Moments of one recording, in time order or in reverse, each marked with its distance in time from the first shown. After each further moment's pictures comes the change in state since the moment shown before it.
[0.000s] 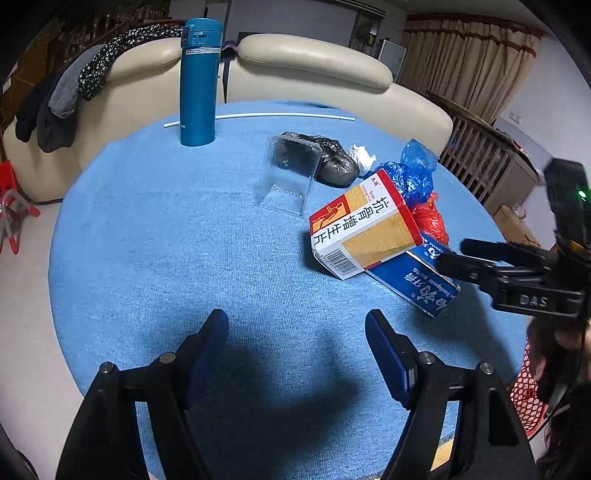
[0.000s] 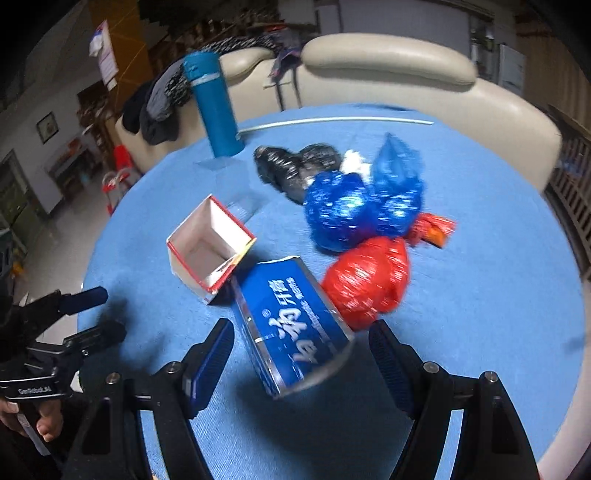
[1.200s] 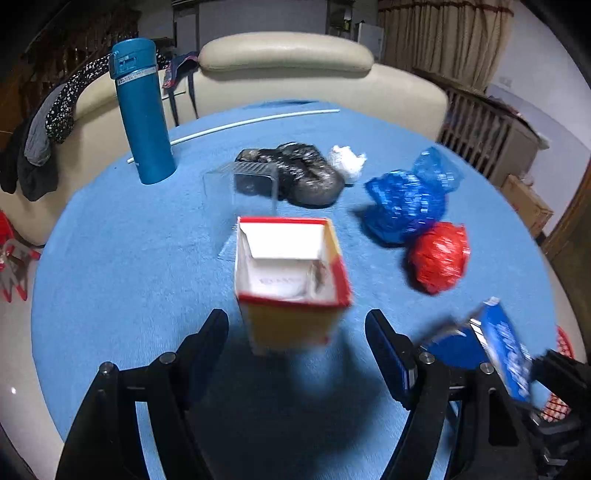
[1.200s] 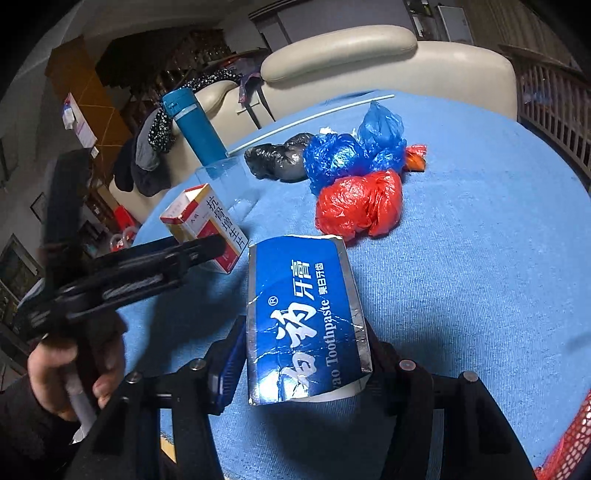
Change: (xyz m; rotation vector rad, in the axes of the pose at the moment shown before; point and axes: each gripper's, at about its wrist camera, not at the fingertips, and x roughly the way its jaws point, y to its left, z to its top) left arm 0.062 -0.038 0.053 0.137 0.022 0.075; right arm -0.025 0.001 -0.073 0.287 -0.115 0.072
